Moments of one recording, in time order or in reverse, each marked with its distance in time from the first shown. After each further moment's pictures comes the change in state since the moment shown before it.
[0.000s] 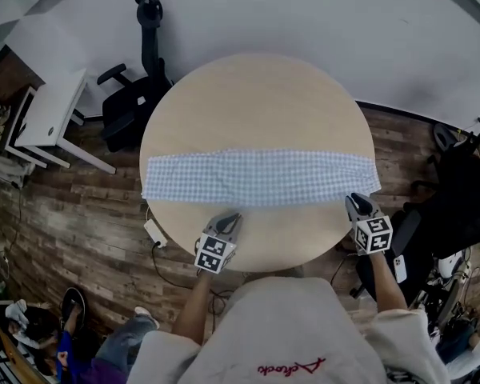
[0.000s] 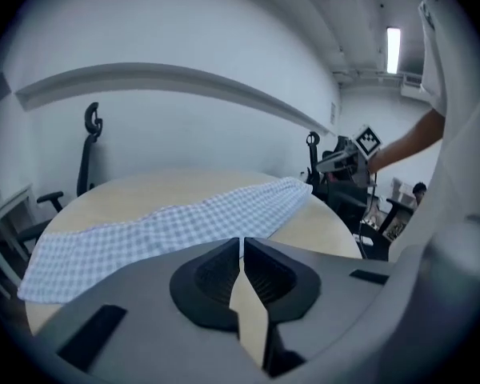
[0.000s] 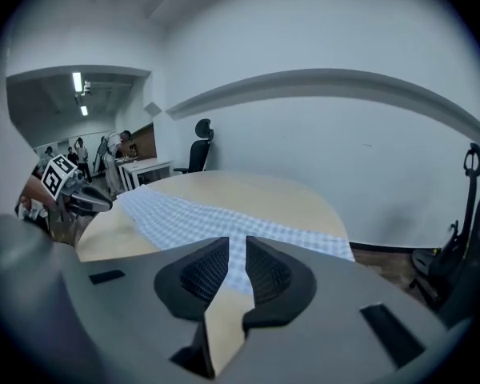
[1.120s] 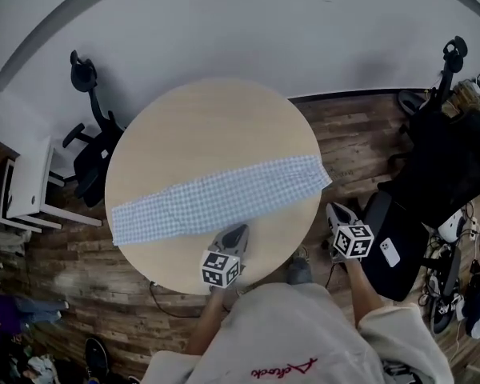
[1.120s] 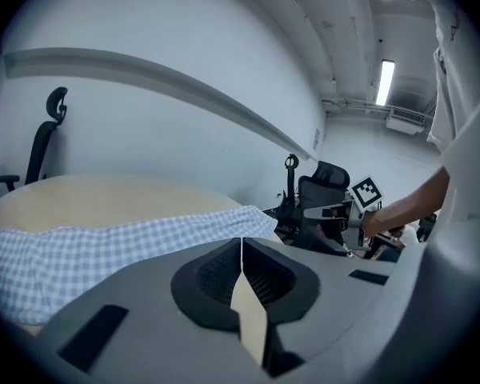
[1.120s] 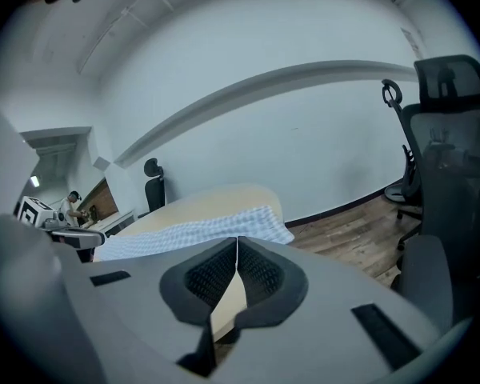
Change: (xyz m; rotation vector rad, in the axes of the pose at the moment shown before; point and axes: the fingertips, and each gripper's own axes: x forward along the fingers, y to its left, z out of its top) left arm 0.098 -0.145 0.089 -0.066 -0.116 -0.178; right arm -0.065 -0.101 -0.076 0.440 -0.157 -0.174
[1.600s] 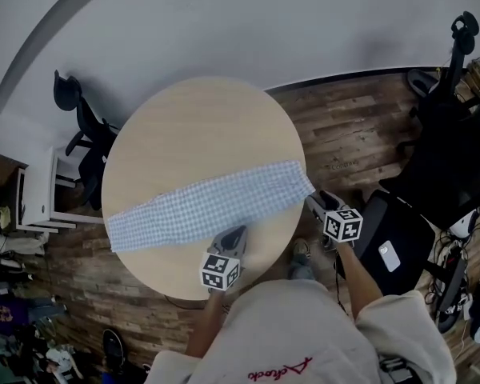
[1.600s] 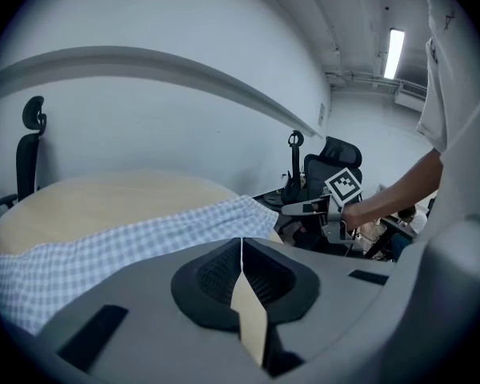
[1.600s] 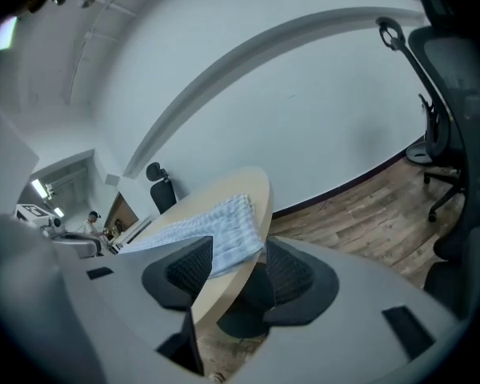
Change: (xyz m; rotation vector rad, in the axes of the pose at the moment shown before) left arm 0.094 -0.047 0.013 0.065 0.151 0.058; right arm 0.079 -0.085 -0.012 0.152 0.107 0.178
